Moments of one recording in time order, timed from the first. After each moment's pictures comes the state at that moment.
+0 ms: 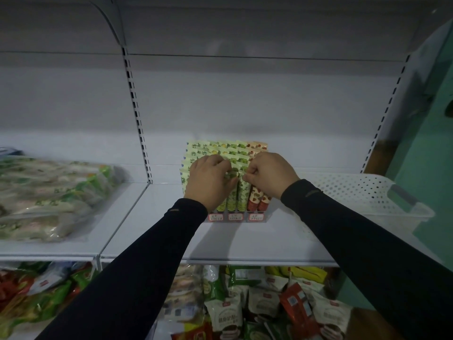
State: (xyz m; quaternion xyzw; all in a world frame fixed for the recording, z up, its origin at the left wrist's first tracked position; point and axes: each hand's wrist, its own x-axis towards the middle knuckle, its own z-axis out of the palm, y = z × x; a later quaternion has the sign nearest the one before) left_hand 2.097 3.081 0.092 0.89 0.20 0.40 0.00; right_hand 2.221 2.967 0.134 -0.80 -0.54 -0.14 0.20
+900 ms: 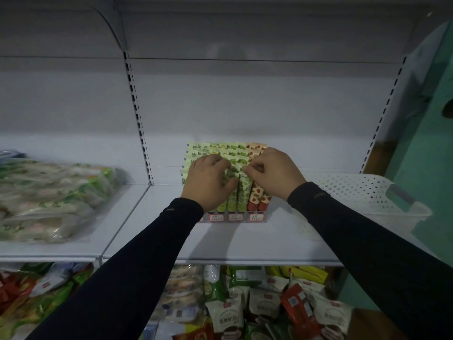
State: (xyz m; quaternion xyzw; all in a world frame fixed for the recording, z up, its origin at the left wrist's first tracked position) left_hand 2.087 3.081 0.100 0.91 0.20 0.37 0.02; right_hand 2.224 2.957 0.136 -0.79 -0.54 -0.13 0.26
